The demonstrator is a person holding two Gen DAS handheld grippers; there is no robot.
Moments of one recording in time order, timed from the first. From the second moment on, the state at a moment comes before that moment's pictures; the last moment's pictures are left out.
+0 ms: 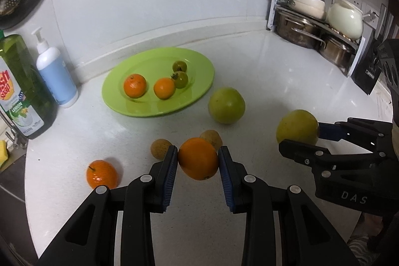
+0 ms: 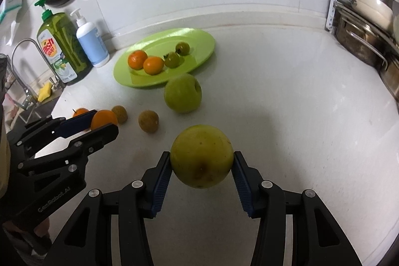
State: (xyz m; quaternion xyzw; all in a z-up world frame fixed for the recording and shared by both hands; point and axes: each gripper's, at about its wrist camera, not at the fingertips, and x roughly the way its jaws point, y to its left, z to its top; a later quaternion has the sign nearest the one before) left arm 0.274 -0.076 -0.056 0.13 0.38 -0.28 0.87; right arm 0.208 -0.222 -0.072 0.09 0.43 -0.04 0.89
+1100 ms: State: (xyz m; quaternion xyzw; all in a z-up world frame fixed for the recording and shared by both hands) left arm 0.335 -0.054 0.023 0.08 0.32 -0.22 0.92; right arm 0.295 -0.212 0.007 0.05 0.34 0.05 0.94
